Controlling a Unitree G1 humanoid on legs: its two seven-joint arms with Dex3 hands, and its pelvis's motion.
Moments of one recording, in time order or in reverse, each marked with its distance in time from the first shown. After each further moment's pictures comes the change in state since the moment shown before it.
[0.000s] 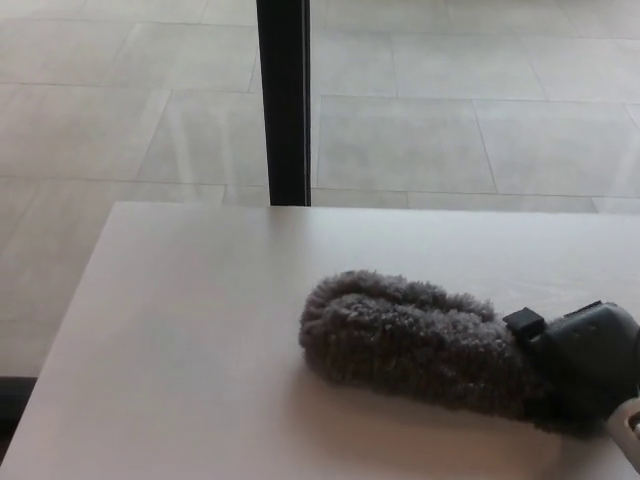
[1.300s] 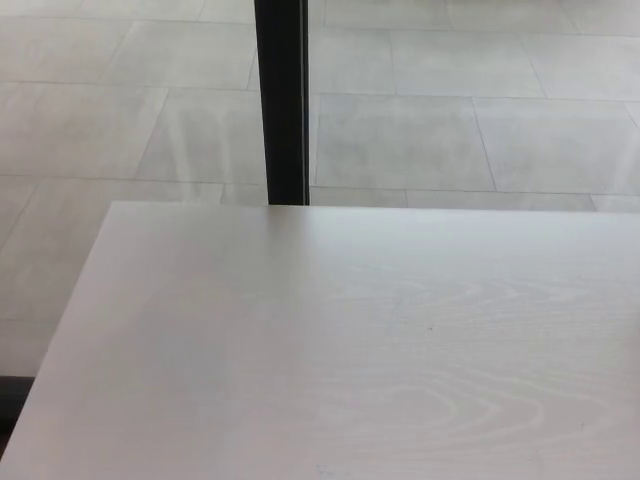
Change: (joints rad) left_arm 0.024 0.013 0.005 -0.001 -0.007 -0.009 -0.059; right_arm 0.094 -0.206 -0.360 0.129 0.220 0.401 0.411
